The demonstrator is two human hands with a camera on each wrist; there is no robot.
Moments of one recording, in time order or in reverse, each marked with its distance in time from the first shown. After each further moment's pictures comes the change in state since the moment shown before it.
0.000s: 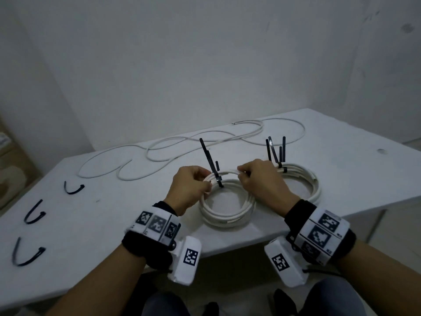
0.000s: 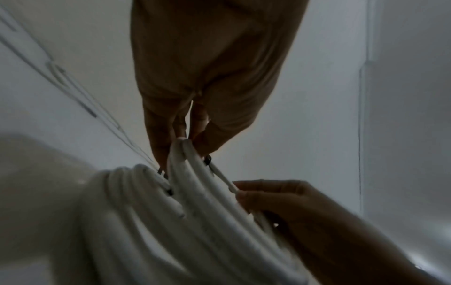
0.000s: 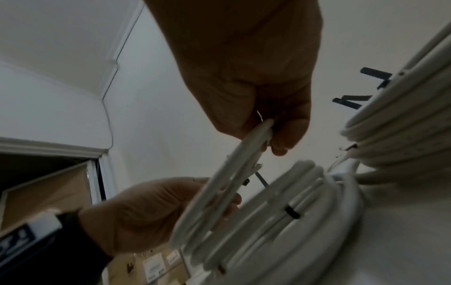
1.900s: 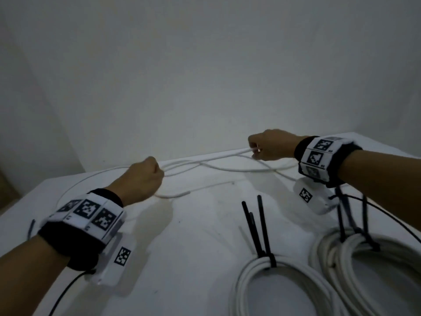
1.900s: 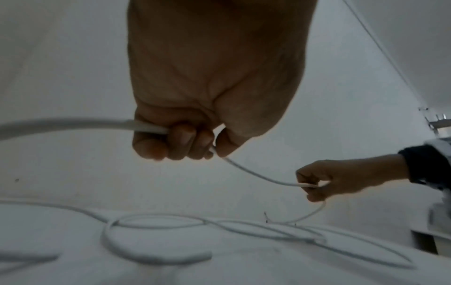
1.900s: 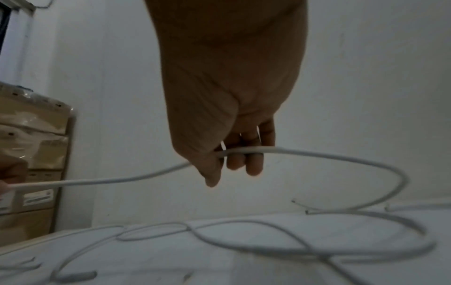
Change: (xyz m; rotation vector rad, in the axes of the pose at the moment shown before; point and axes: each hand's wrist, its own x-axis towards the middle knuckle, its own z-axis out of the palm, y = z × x) left_hand 0.175 -0.030 -0.135 0.680 0.094 0.041; right_hand 0.275 0.032 0.025 -0.679 -0.387 -0.227
